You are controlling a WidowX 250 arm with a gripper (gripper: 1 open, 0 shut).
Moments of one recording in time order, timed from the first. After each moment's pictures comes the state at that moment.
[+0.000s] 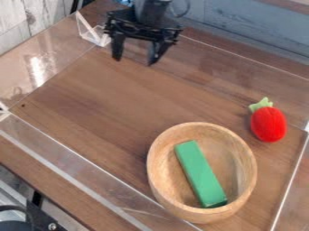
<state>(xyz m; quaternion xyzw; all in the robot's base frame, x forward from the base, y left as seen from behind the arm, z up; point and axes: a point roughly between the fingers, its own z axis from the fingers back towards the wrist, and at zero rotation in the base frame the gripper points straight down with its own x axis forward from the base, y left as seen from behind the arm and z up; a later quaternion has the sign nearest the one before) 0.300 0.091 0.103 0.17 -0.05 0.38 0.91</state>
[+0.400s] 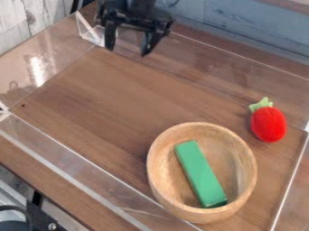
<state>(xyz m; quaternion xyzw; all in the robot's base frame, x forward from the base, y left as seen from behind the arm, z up) 0.304 0.089 0.114 0.17 -0.04 0.34 0.93</state>
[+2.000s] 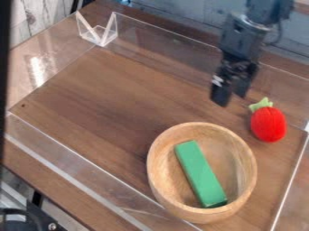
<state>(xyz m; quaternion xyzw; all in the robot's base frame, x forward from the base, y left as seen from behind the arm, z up) 0.328 -0.077 0.065 0.13 0.07 0.63 0.77</state>
